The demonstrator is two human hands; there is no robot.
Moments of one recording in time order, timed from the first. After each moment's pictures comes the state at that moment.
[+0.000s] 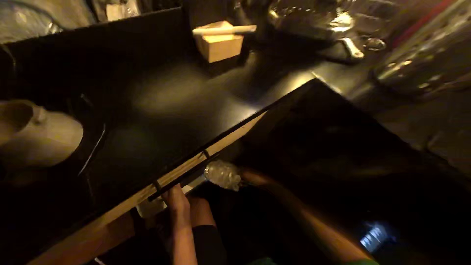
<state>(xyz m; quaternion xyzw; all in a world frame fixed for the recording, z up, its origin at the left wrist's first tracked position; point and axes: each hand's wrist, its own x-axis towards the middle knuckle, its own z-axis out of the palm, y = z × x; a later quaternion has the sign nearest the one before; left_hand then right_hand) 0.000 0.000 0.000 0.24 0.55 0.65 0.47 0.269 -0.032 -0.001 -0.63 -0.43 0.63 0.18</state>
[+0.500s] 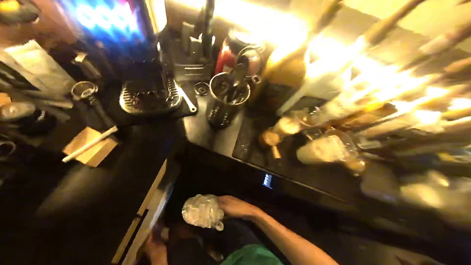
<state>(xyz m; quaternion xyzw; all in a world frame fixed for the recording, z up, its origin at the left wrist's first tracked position) 0.007 -0.054 0.001 0.29 0.62 0.37 0.63 0.302 -0.206 0.191 -0.69 -0.27 0.60 0.30</state>
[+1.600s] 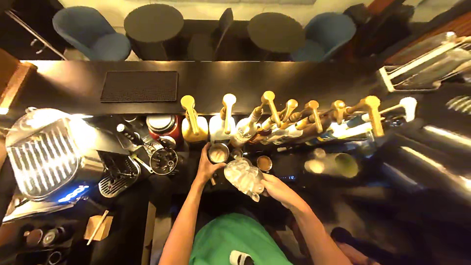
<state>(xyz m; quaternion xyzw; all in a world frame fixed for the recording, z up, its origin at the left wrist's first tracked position) 0.490 -0.119 0.378 0.79 0.09 0.05 0.60 0.478 -0.406 0.521 -0.77 0.05 0.41 0.49</state>
